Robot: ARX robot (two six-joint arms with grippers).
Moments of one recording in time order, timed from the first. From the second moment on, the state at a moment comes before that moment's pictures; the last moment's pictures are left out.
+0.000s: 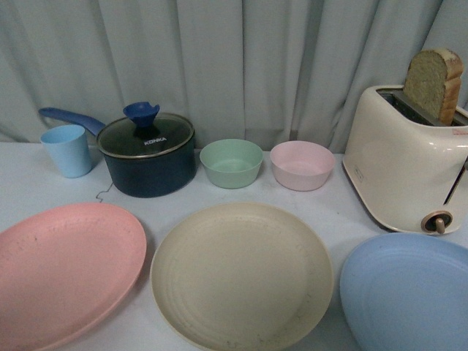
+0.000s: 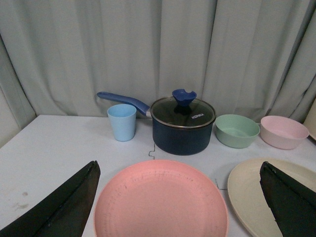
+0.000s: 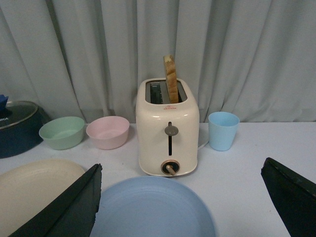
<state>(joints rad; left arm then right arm) 0.00 0.01 0.01 0.00 0.00 -0.01 0.00 0.00 0.01 0.00 0.00 0.00</state>
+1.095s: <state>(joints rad) 0.00 0.01 0.01 0.00 0.00 -0.01 0.00 0.00 0.01 0.00 0.00 0.00</state>
